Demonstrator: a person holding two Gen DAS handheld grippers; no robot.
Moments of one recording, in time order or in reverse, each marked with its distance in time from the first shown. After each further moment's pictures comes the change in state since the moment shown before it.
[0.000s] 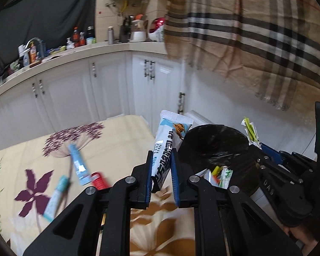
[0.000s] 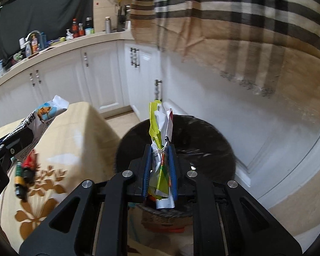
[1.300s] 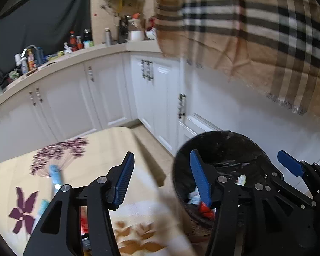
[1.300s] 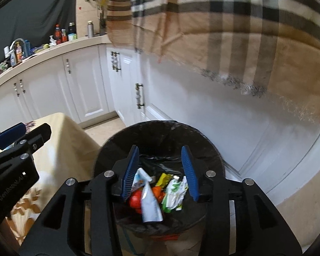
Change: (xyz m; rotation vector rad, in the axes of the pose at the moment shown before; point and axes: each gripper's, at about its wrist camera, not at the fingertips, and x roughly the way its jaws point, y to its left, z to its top) left arm 0.042 -0.018 0.024 0.024 -0.001 0.072; right arm 0.022 -0.014 0.010 0.056 -0.022 -0.069
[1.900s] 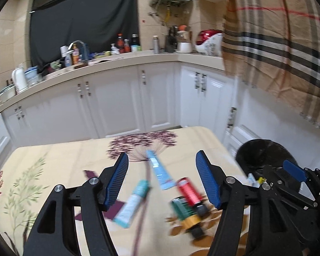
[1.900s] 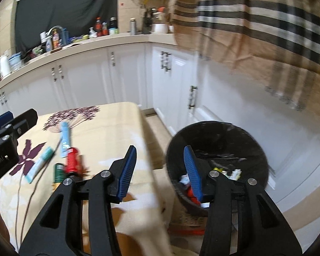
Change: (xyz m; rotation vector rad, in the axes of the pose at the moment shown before) left arm -0.077 0.118 -0.031 -0.122 -0.061 0.218; right arm -0.054 0.106 -0.016 -0.132 -0.004 0.189
